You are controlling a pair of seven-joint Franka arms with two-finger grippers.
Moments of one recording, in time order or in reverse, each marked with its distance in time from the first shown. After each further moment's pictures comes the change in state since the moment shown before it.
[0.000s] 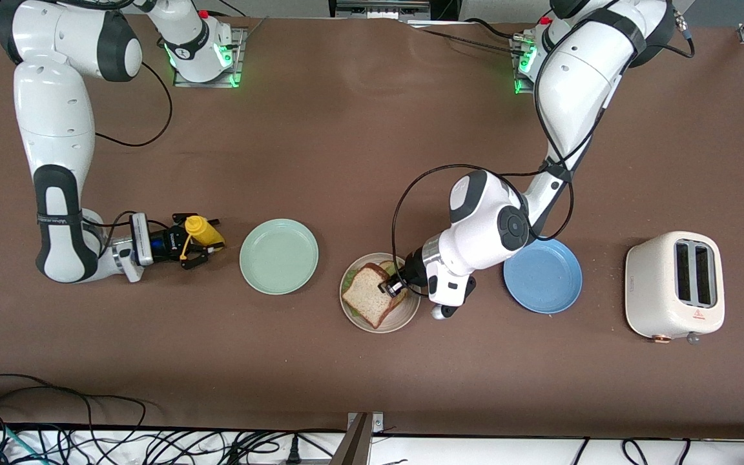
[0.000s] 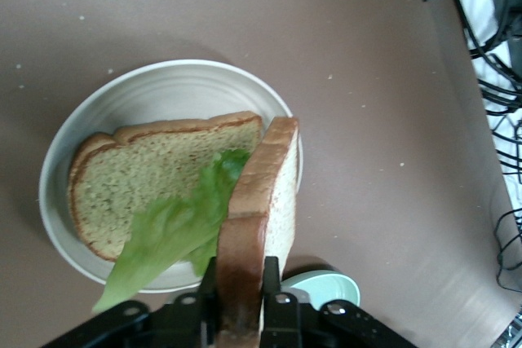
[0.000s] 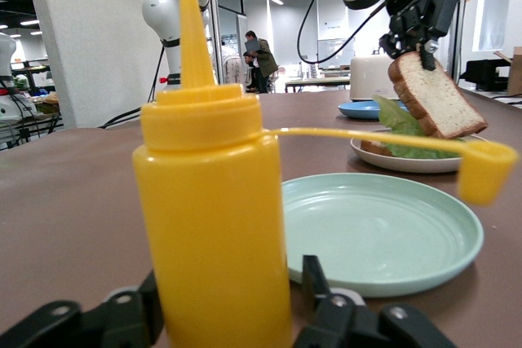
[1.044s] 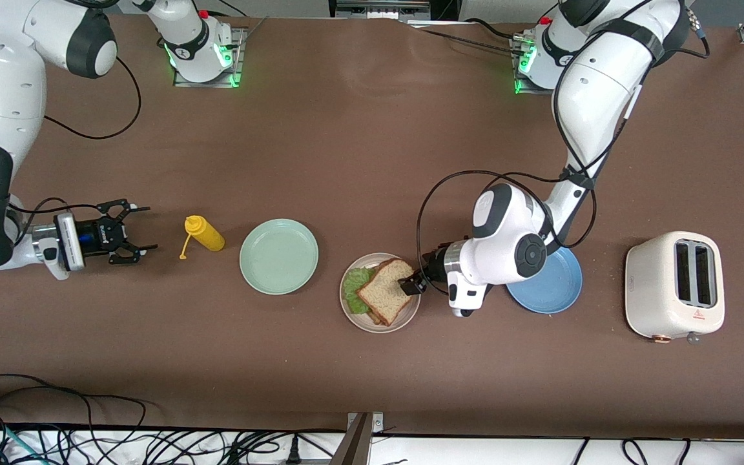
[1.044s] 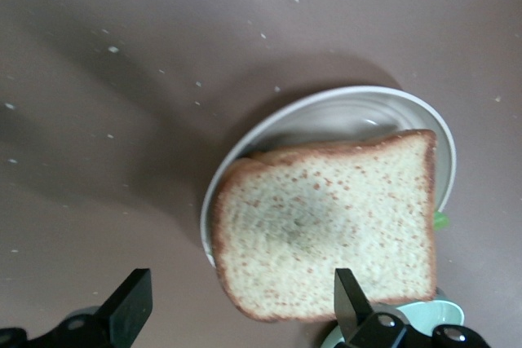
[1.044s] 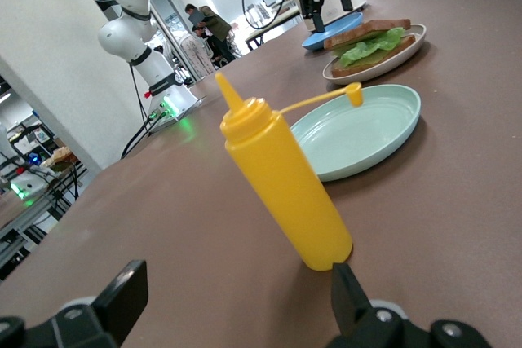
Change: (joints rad) left arm 0.081 -0.002 0.016 -0.033 0.000 -0.242 -0.016; right arm -0.051 -0.071 -0.192 0.077 -0.106 -0.124 0.520
